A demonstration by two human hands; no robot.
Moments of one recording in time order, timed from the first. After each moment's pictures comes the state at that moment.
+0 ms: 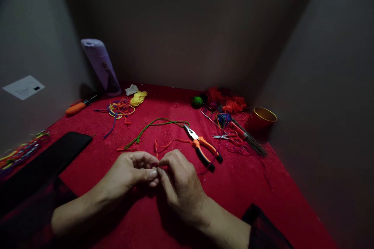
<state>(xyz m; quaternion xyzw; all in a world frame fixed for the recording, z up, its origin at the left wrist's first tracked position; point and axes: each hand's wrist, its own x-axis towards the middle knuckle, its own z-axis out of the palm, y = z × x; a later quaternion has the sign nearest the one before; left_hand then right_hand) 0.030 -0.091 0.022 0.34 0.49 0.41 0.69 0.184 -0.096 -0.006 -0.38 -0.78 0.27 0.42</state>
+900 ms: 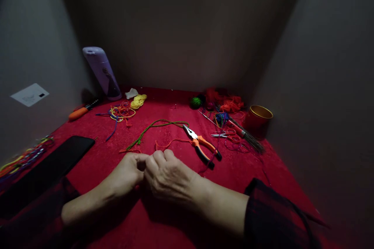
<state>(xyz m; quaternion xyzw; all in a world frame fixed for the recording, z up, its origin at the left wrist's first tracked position) 0.028 -0.088 0.016 0.43 0.50 0.36 0.66 0.174 -0.082 0.009 -0.19 -0.95 -0.20 0.13</state>
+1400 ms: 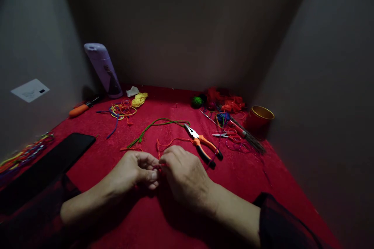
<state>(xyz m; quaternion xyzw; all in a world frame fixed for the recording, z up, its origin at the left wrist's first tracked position) 0.030 -0.092 0.024 0.37 0.54 0.35 0.67 0.196 -0.082 0.004 -0.30 -0.90 0.09 0.31</state>
